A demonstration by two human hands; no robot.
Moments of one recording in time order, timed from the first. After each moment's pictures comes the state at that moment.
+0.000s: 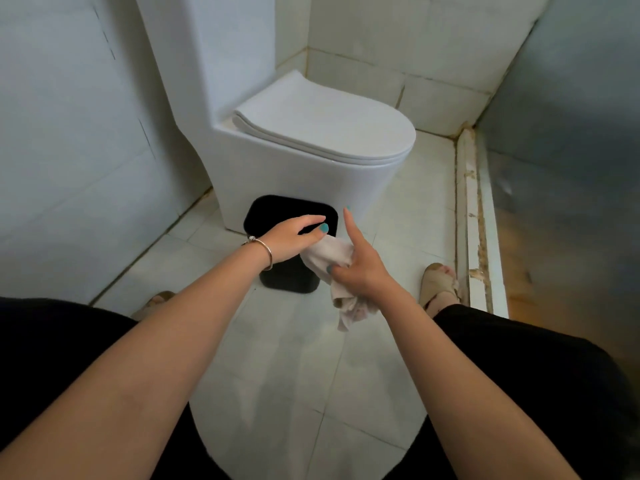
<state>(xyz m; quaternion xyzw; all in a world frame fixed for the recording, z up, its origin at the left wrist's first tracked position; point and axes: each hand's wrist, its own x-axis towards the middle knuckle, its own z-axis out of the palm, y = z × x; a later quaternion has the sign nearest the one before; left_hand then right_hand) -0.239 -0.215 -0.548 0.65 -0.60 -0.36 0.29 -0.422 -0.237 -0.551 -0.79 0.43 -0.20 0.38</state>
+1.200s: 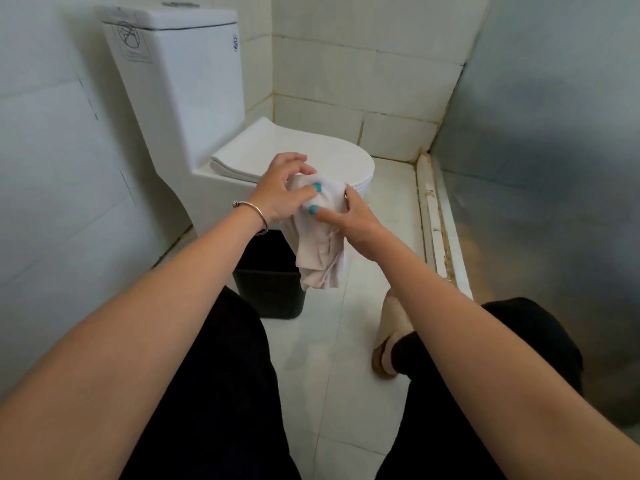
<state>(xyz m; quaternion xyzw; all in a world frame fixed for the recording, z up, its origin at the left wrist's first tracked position) -0.255 -0.240 -0.422 0.58 -0.62 -0.20 0.49 -0.419 -0.269 -0.443 -0.66 0.43 -0.31 0.53</state>
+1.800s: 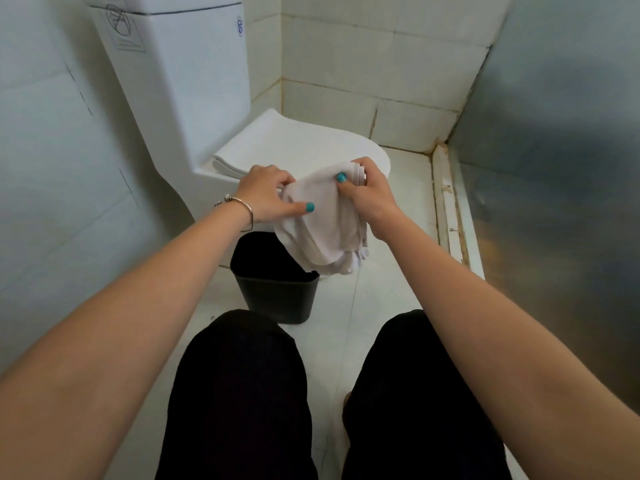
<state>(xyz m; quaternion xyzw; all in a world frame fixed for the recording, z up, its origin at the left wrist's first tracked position) -0.197 -0.285 -0.433 0.69 -0.68 -0.11 0.25 -0.397 -0.330 -0.420 -0.66 0.44 -0.40 0.46</state>
